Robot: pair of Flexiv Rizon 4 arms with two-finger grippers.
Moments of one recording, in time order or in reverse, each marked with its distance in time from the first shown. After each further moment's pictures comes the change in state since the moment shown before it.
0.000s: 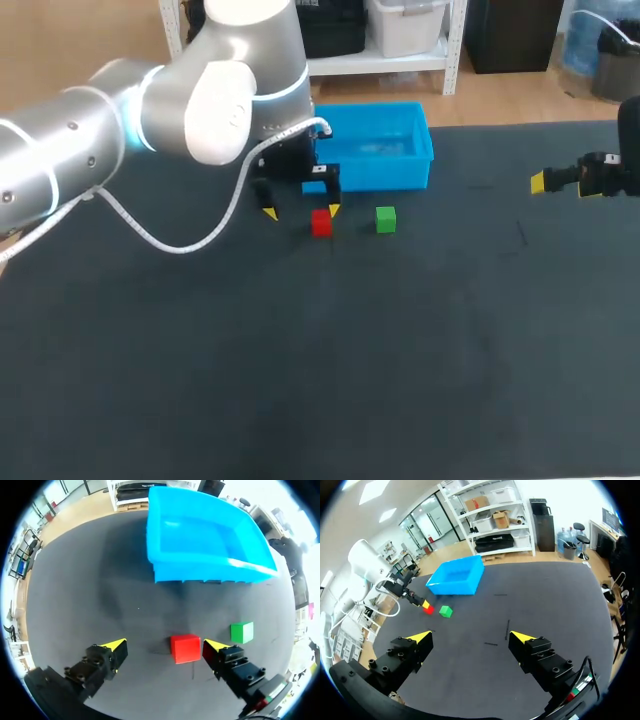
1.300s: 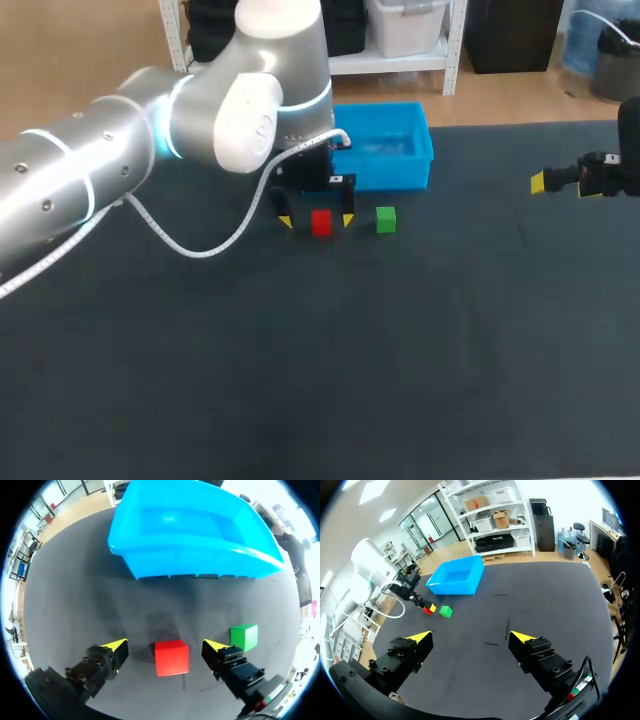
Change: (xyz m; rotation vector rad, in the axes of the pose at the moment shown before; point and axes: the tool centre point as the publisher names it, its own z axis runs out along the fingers) left arm 0.000 -0.018 0.023 -0.027 0.017 0.010; right arm 0.000 0.000 0.000 0.000 0.000 0.000
